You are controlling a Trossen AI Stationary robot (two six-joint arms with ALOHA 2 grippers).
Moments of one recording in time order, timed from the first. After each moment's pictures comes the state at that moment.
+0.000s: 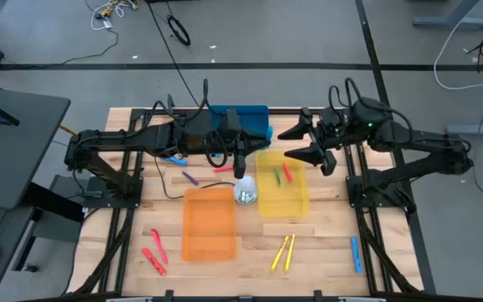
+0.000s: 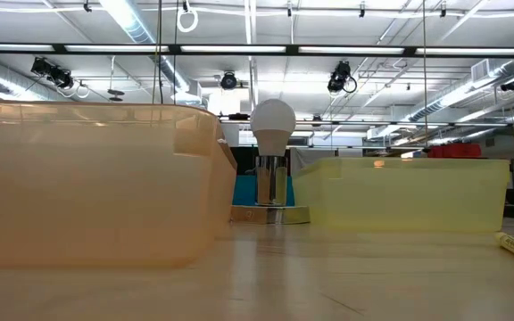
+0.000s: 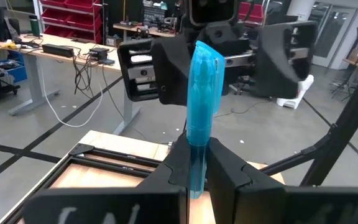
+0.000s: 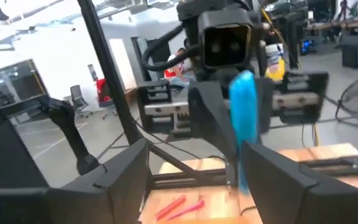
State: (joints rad) left arm -0.01 1.56 1.63 -0.12 -0.14 -0.17; right arm -0.09 1.06 1.19 -0.08 -0.32 0.24
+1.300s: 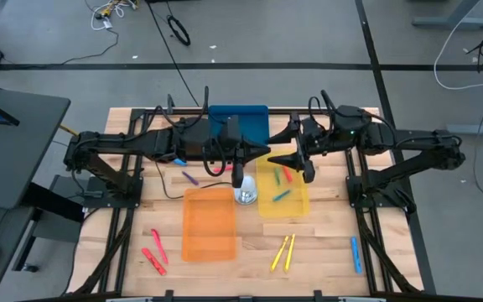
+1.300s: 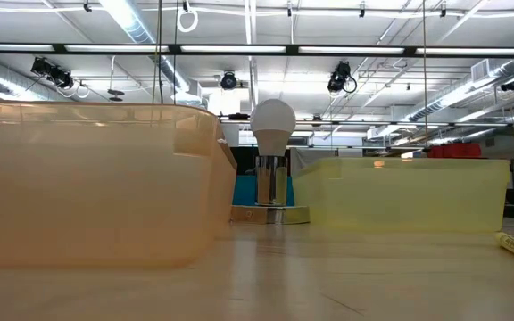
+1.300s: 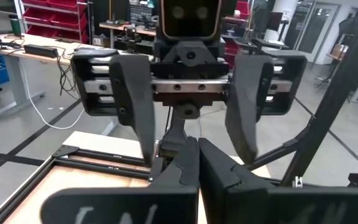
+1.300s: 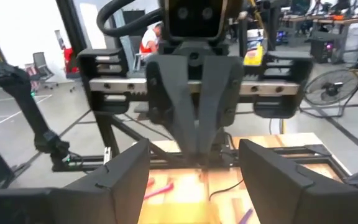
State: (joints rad) left arm -0.07 1.56 1.63 -0.12 -0.13 -0.16; right arm -0.01 1.17 1.27 -0.16 -0.16 0.11
